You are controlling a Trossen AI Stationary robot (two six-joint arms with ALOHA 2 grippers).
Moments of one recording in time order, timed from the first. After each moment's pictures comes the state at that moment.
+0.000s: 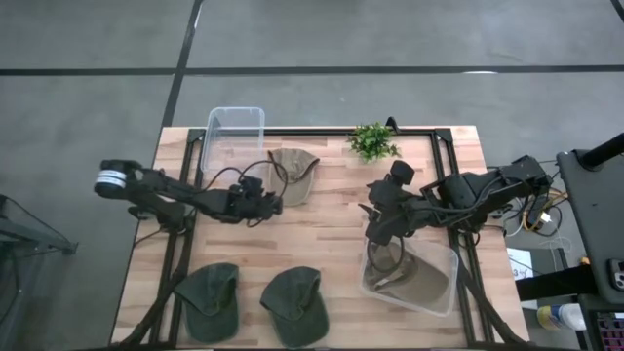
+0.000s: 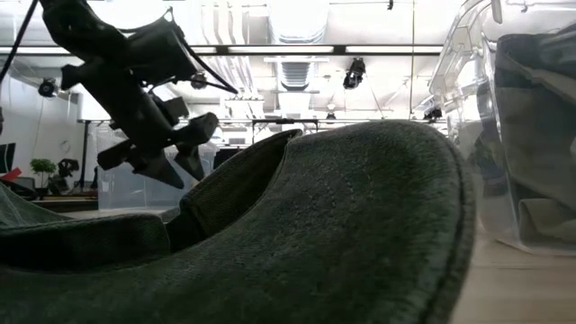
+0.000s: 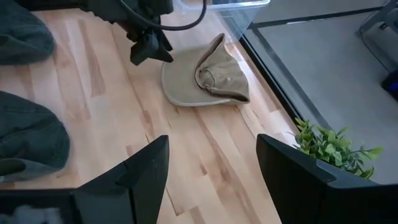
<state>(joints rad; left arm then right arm) -0.01 1.40 0.57 -0.14 -0.70 -1.14 0.37 1.44 1.60 -1.13 0.68 0.50</state>
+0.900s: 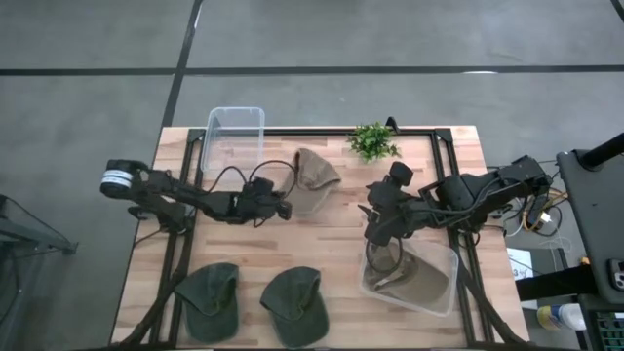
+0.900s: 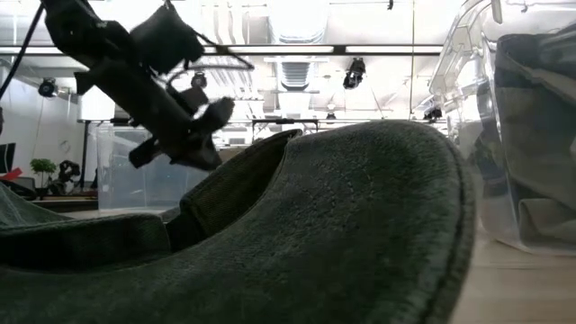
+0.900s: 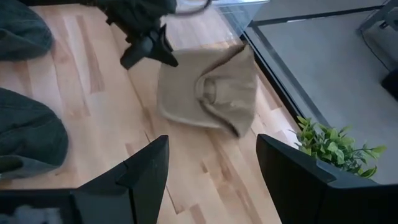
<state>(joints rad) -0.03 1.43 0.56 0.15 -0.66 -0.90 0.37 1.44 1.58 -1.12 0.68 0.51</state>
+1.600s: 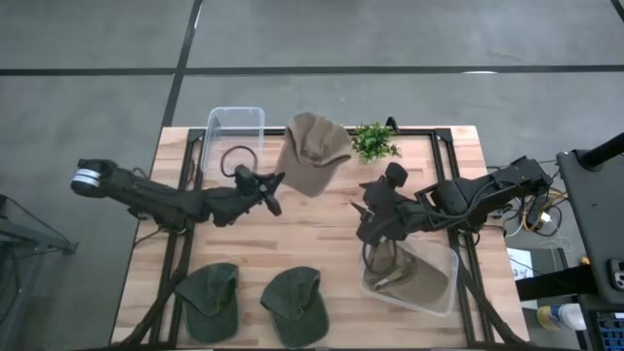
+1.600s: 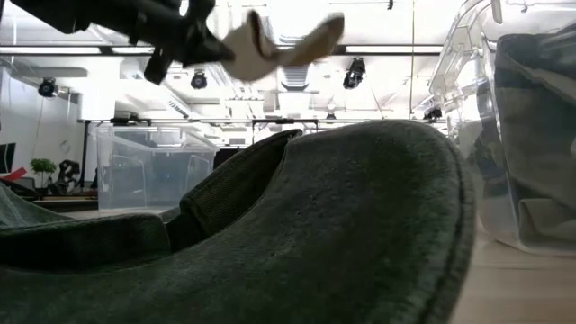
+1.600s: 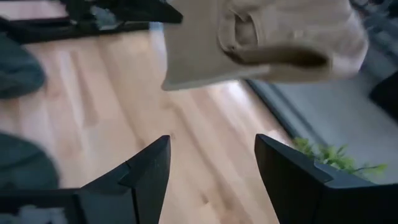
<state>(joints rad) -0.15 1.12 0.56 0.54 -0.86 -0.37 0.37 1.44 1.52 -0.95 0.78 0.48</state>
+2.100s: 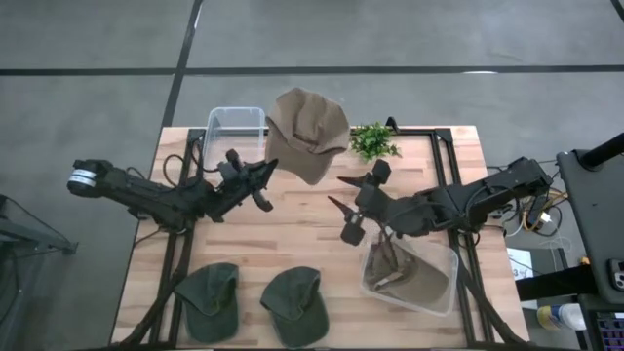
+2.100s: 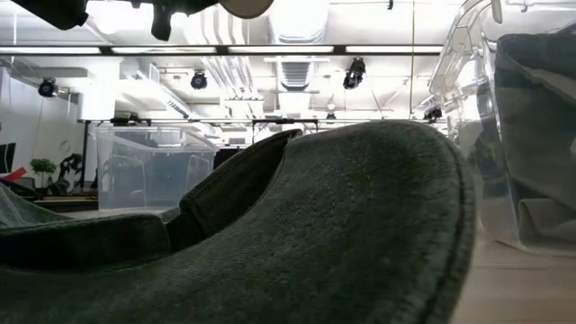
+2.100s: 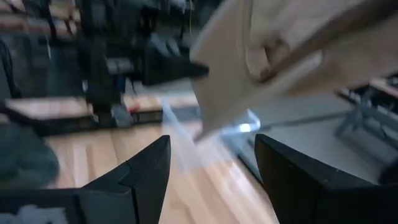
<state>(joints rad) -0.15 1.08 0.57 0.97 -0.73 0.09 0.37 1.44 1.40 -0.27 0.87 0.04</state>
